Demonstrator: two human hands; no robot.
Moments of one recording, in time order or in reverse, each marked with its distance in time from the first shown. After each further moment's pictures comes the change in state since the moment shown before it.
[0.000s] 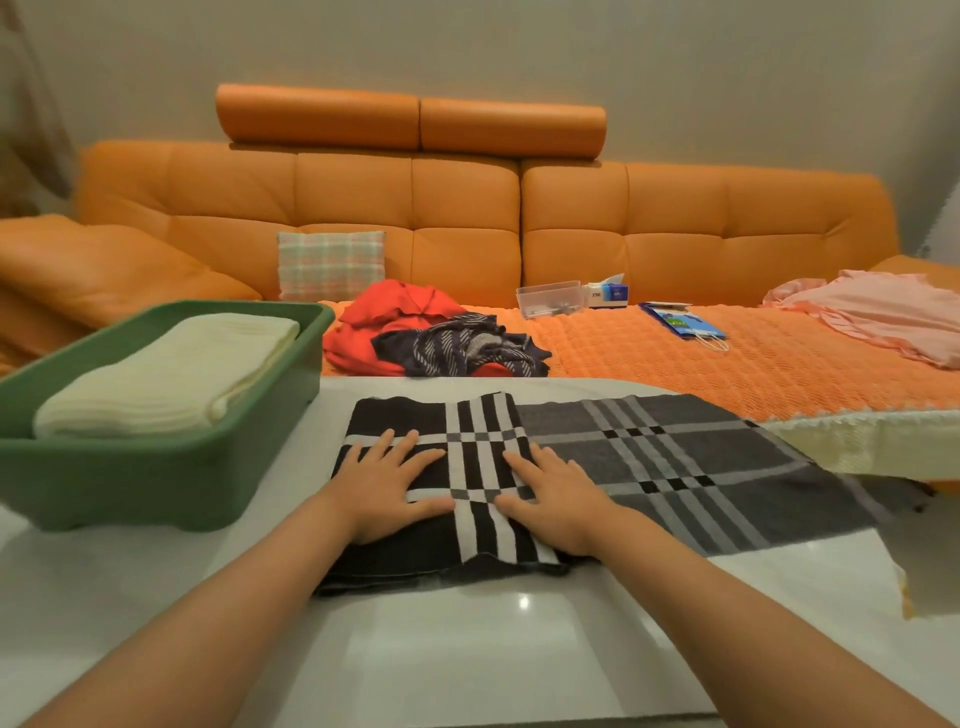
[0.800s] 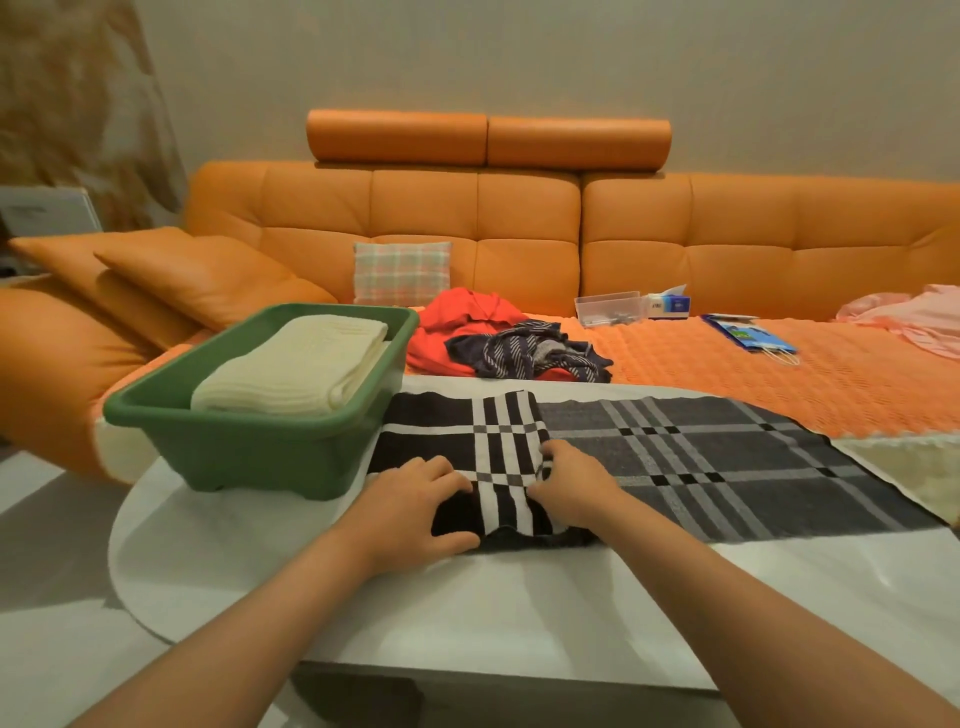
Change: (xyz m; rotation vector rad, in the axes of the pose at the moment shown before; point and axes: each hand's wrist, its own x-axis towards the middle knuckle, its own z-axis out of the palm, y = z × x) left_hand -0.104 -0.022 -0.013 -0.008 0.311 0.158; right_hand -0.002 -0.095 -0.005 0.325 0.106 0.225
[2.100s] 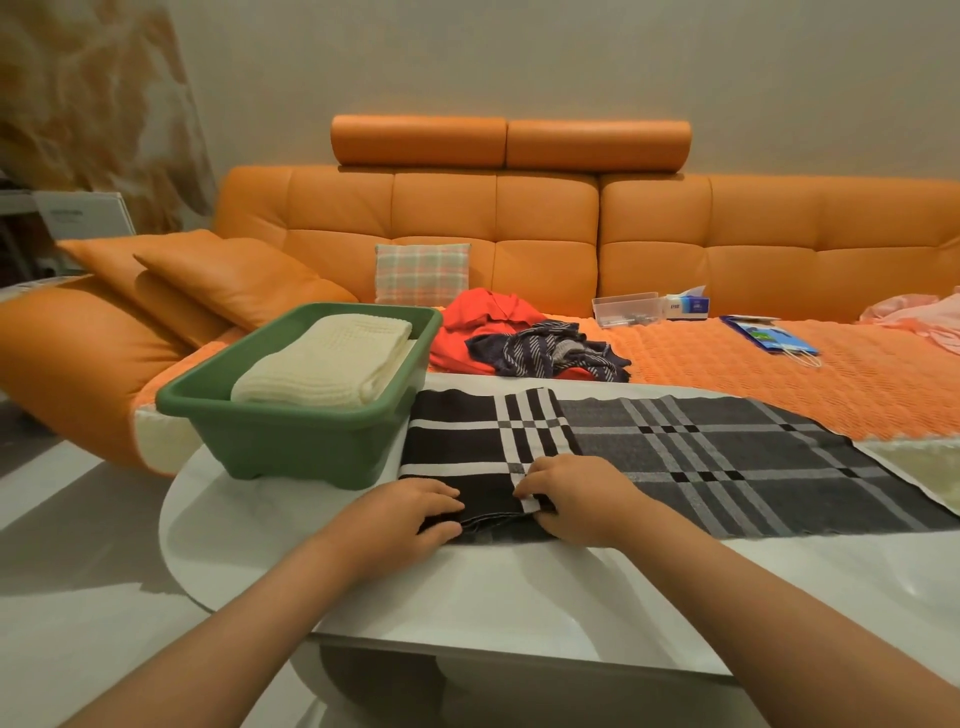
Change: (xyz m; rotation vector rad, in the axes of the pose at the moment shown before) left_hand -0.039 -0.009 -0.015 -0.151 -0.041 -0.076; right_hand -0.020 -0.001 0.002 -0.609 -0.033 -0.692
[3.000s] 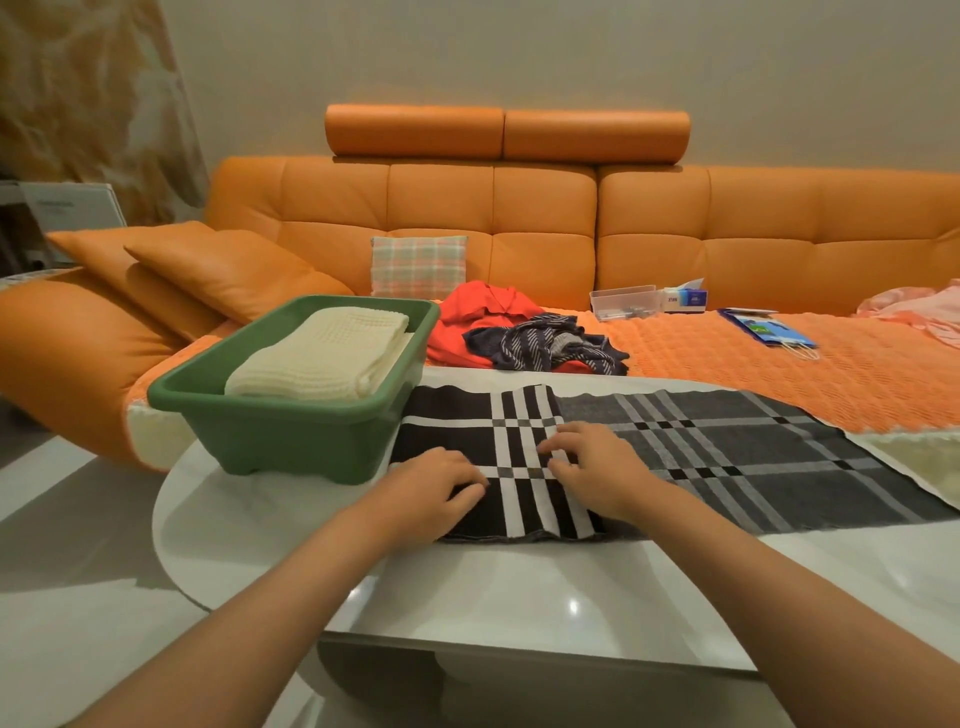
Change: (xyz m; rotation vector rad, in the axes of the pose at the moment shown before) left_hand 0.031 0.015 -0.003 -0.078 -0.033 -0.024; right_hand 0.004 0.025 0.004 0.385 0.129 0.352
